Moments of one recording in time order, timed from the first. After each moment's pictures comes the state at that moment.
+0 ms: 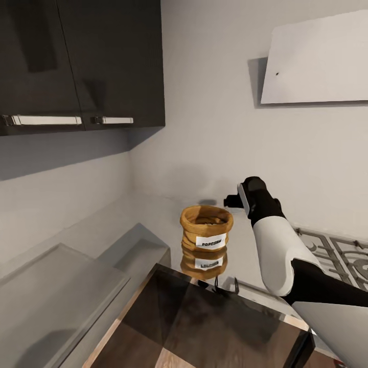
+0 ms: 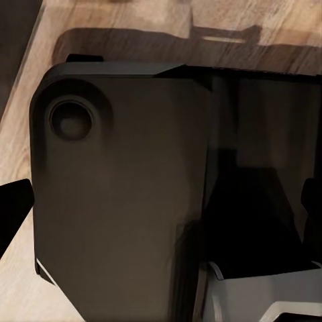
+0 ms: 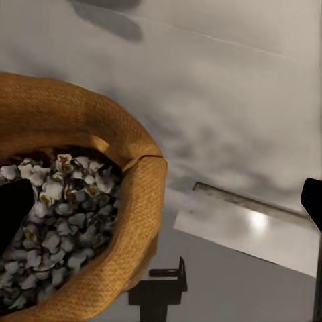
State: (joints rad) left arm 0.00 -0.09 0.01 -0.08 0.06 -0.06 0.00; right arm -1.26 0.16 -0.33 -0.65 0.40 0.99 -0.01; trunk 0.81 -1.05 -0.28
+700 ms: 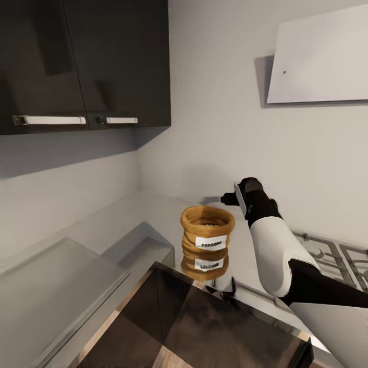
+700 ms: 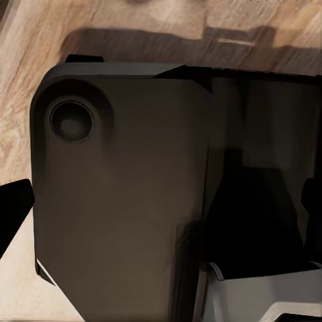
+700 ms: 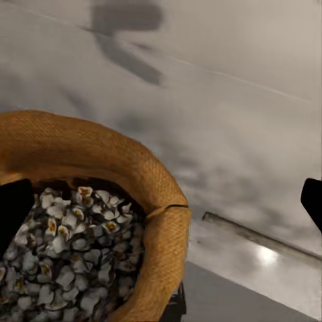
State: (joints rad) left arm -0.01 -0.09 0.01 -0.08 0.06 -0.06 0.00; right arm -1.25 0.17 -0.33 -0.64 0.40 0.90 -0.01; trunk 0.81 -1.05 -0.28
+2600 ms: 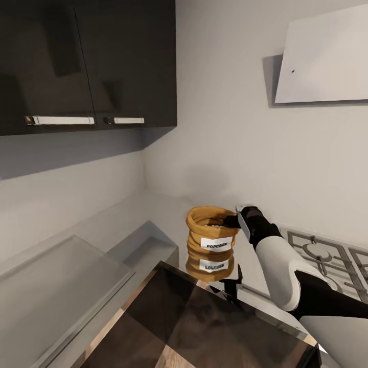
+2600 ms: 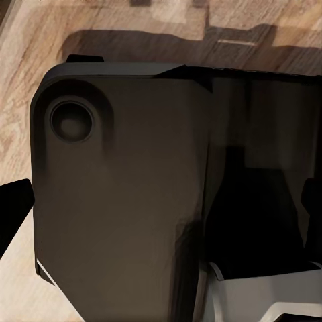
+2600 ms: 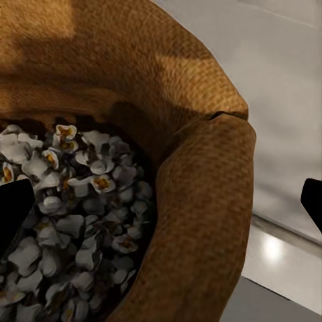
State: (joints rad) left arm -0.01 -0.09 0.01 -0.08 0.06 -0.06 0.00; right arm -1.16 0.10 -0.34 -0.43 0.38 0.64 -0.01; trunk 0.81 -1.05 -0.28
